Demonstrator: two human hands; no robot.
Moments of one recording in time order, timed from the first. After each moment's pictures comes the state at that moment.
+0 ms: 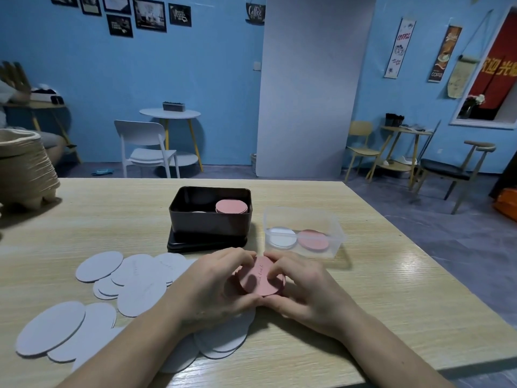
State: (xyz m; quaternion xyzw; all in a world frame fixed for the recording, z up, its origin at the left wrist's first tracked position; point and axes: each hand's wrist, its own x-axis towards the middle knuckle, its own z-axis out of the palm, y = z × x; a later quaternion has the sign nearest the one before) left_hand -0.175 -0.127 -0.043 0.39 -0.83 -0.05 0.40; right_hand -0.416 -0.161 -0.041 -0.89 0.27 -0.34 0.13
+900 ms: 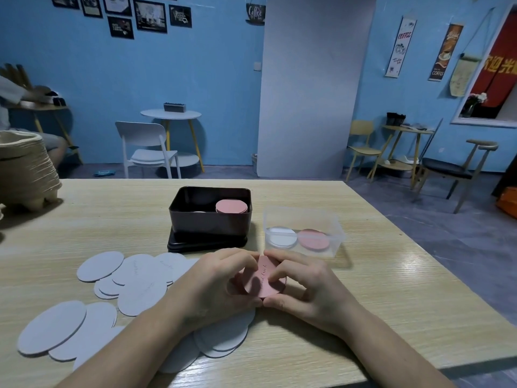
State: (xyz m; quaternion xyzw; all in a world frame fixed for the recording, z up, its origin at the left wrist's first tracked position) left_hand -0.175 -0.135 -0.045 0.36 -0.84 -0.04 0.40; right_hand -0.420 -0.162 -0.040 -0.88 0.25 -0.36 0.15
